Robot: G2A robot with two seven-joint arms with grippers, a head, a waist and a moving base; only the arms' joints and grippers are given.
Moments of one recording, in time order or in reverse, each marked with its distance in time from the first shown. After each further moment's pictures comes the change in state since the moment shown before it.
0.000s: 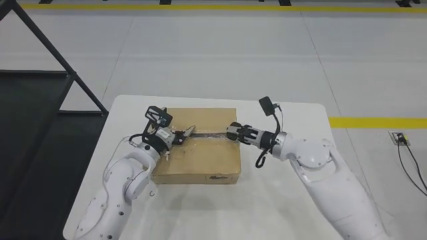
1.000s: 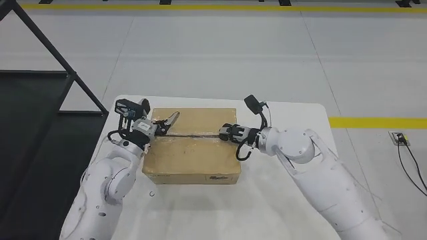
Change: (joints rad) left arm 0.061 0.009 -0.158 -0.089 -0.203 0.018 0.040; right arm 0.114 -0.044 -0.117 0.071 -0.056 0.158 0.006
